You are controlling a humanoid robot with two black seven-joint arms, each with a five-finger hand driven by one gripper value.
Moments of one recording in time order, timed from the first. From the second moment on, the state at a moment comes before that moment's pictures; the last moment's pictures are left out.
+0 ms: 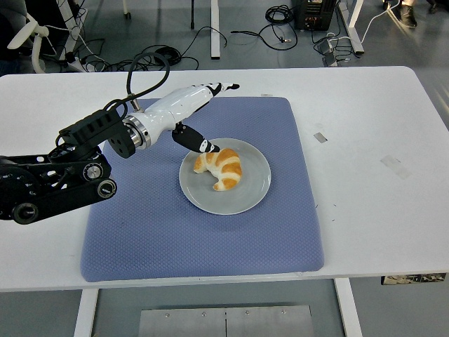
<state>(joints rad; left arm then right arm) -1.12 0.47 -0.14 -1.43 1.18 0.36 0.12 -0.08 0.00 0.05 0.15 -0.11 -0.06 0.21</state>
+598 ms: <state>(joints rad) -0.94 0.60 -0.35 -1.42 0.85 0.59 -0.06 -0.08 0.00 0.05 0.15 -0.11 -0.06 0.21</state>
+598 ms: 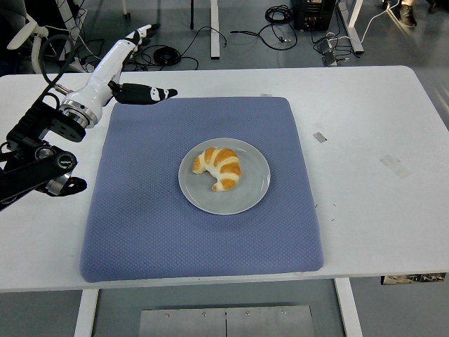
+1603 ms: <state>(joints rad) -0.67 0.62 -0.71 -1.38 0.78 0.61 -0.08 -0.08 0.00 0.05 0.15 -0.11 -0.06 0.21</state>
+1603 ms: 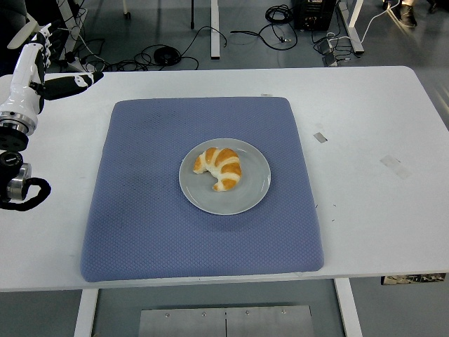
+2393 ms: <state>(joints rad) -0.67 0.62 -0.71 -1.38 0.78 0.61 -0.08 -0.08 0.00 0.06 0.15 -0.11 -0.06 0.21</state>
